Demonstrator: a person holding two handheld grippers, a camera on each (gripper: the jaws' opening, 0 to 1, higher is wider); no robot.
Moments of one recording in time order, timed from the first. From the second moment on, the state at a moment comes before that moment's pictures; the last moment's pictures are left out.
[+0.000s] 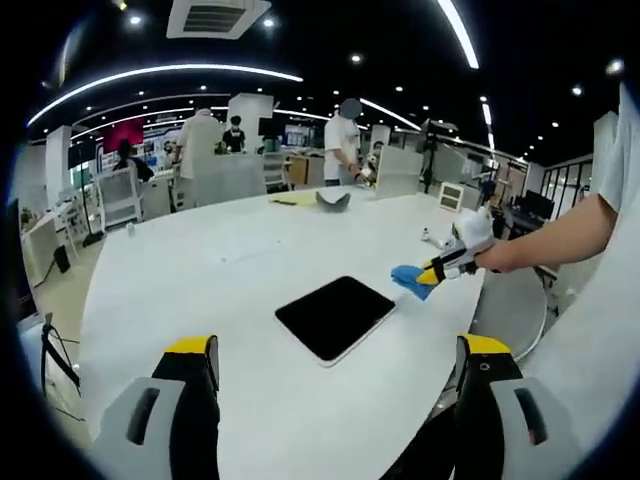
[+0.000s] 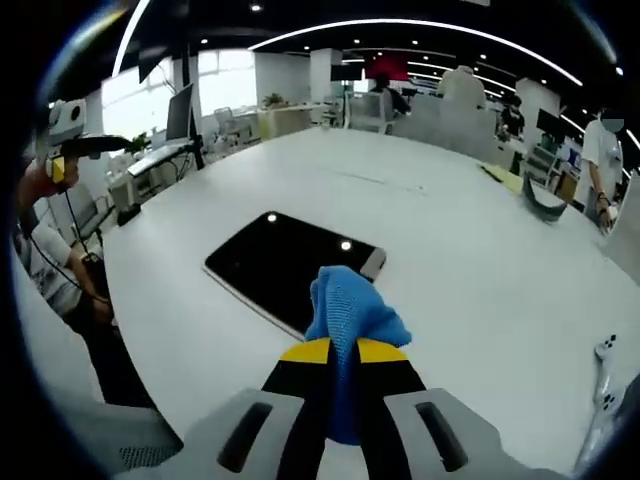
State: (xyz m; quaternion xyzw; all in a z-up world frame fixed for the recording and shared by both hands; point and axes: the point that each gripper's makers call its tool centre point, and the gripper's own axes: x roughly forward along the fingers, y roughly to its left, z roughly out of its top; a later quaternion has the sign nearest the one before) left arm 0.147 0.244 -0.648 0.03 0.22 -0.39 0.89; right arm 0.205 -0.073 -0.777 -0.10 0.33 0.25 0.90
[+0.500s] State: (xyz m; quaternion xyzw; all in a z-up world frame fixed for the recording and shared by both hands) left arm 0.167 0.226 -0.656 0.02 0.21 -0.39 0.90; right arm 0.218 -0.053 -0.760 -0.10 0.32 0.27 0.90
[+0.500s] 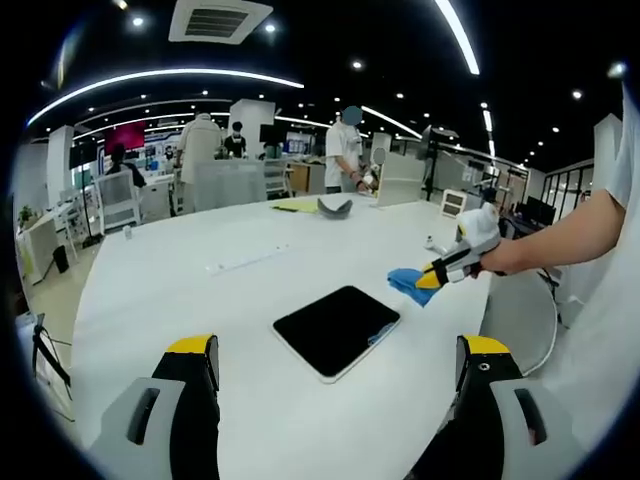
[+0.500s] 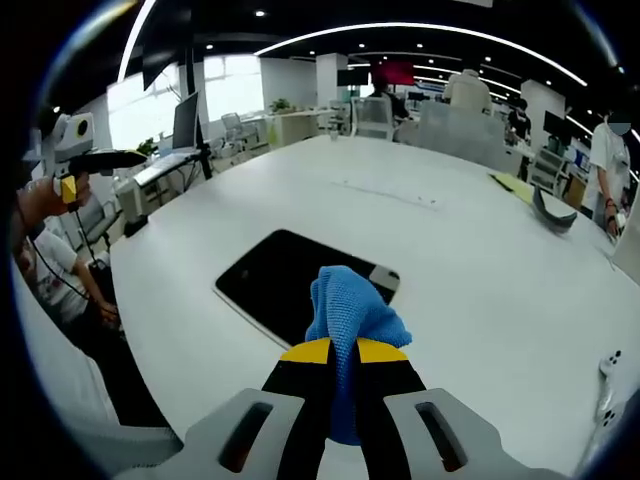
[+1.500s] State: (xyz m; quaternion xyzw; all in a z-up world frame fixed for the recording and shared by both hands) left arm 0.172 0.219 -0.659 0.03 0.21 -0.41 0.89; right arm 0.284 0.024 -0.736 -0.11 0.30 0.32 0.89
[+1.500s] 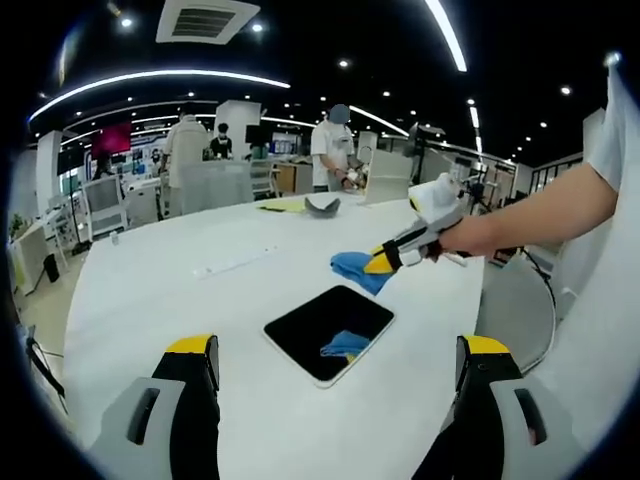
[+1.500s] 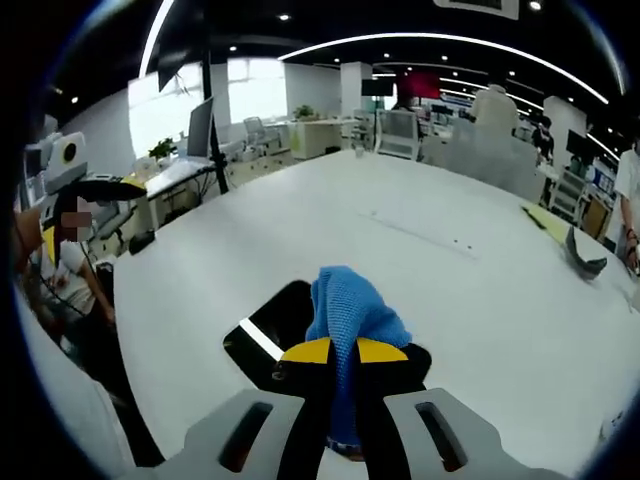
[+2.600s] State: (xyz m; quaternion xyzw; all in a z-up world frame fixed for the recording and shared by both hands) left arm 0.168 0.225 -0.666 0.04 0.20 -0.42 0.88; right arm 0.320 0.116 -0.736 -0.14 0.29 0.38 0.87
